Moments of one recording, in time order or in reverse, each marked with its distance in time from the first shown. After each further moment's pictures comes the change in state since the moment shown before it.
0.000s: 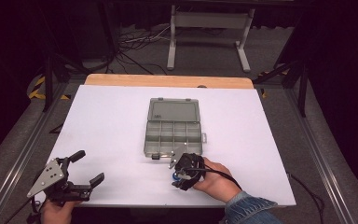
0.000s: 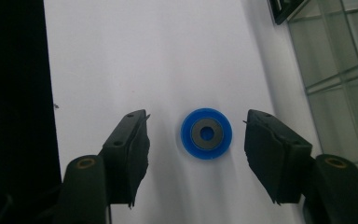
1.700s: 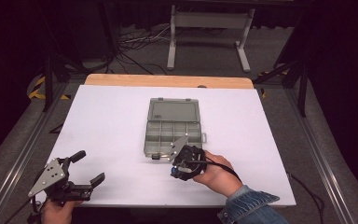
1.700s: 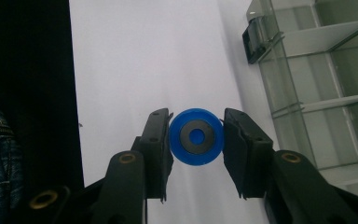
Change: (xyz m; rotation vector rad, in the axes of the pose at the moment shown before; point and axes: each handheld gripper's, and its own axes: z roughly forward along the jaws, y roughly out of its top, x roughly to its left) left arm 0.000 -0.001 0.001 0.005 0.001 -0.008; right arm -0.004 0.018 -0.033 -0.038 0.004 0.000
